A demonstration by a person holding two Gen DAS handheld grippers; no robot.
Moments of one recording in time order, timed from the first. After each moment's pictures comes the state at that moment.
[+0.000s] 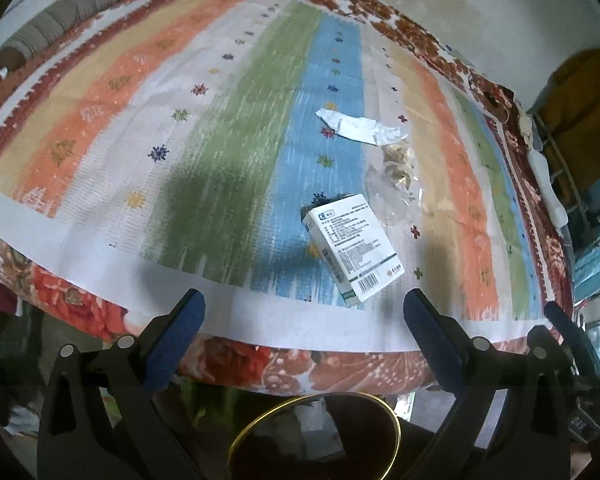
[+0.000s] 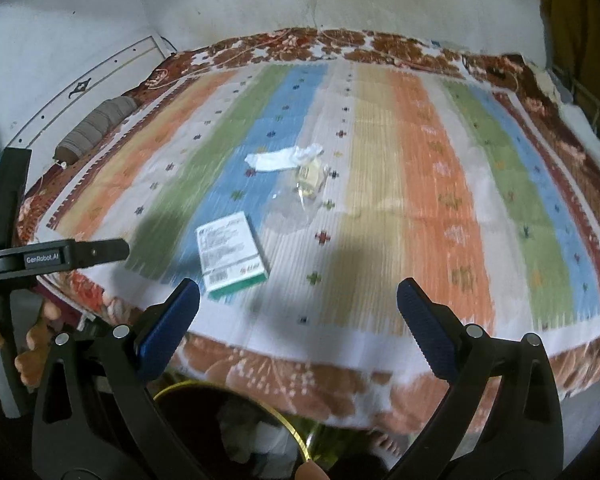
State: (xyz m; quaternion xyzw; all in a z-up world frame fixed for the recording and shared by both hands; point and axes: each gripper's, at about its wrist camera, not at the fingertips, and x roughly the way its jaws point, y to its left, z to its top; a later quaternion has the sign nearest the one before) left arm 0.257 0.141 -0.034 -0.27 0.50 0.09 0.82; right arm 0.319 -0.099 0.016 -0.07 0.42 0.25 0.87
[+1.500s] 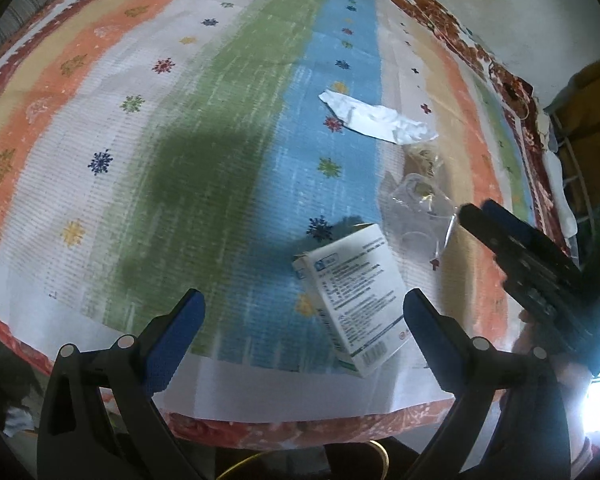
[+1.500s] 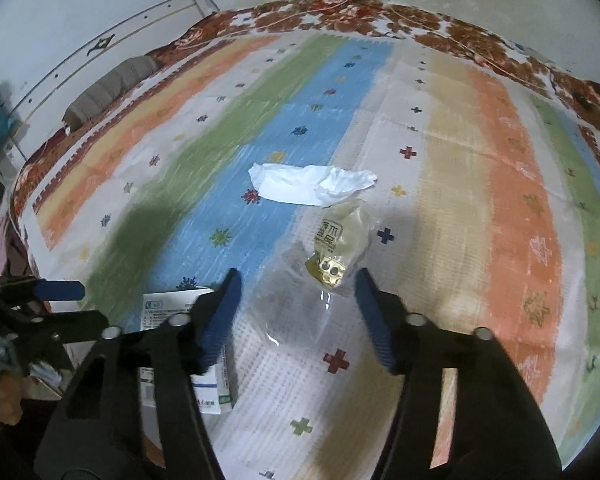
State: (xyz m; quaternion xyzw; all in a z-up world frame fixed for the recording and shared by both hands) left arm 0.333 0.153 -0.079 -0.29 0.54 0.08 0.79; right arm 0.468 -0.008 -0.055 -0.13 0.45 0.34 0.82
